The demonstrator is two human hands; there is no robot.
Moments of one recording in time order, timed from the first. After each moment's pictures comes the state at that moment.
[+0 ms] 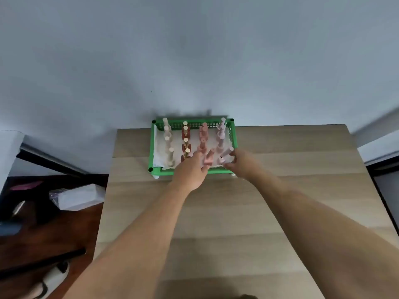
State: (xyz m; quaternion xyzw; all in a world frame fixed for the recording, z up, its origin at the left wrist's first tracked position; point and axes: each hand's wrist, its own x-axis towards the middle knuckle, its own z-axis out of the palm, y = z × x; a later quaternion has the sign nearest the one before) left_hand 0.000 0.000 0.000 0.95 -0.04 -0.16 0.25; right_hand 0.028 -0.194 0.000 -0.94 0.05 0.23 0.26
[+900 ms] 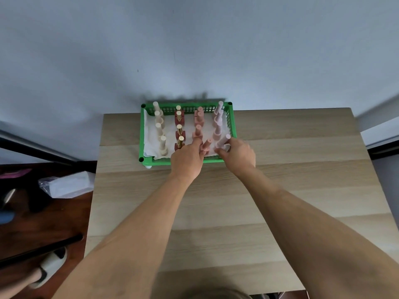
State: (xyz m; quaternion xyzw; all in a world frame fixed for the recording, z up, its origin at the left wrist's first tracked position) left_hand 0.014 -0.012 -0.041 0.98 -0.03 -0.04 0.18; right_hand 0.021 -0.177 -0.025 -0.96 0.10 0.11 0.23
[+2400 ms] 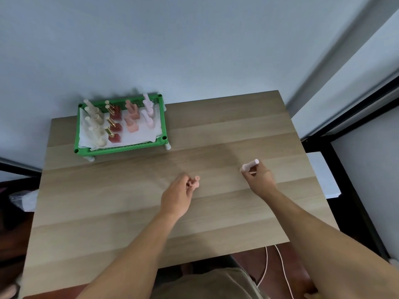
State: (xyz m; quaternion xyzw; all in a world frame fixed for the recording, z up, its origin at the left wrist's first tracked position) left_hand -0.163 -0.183 -0.064 0.95 -0.02 -0.14 0.28; right_hand -0.155 -0.466 -0.052 -0.89 0.24 0.13 0.35
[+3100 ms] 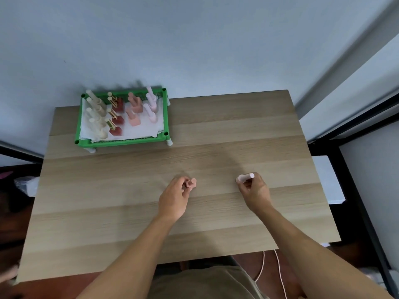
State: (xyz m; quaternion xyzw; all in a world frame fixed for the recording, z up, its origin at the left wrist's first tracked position) left_hand -0.176 -0.186 -0.067 0.93 0.05 -0.15 0.33; right_hand -0.182 -0.453 -0.079 -0.89 0.22 0.10 0.39
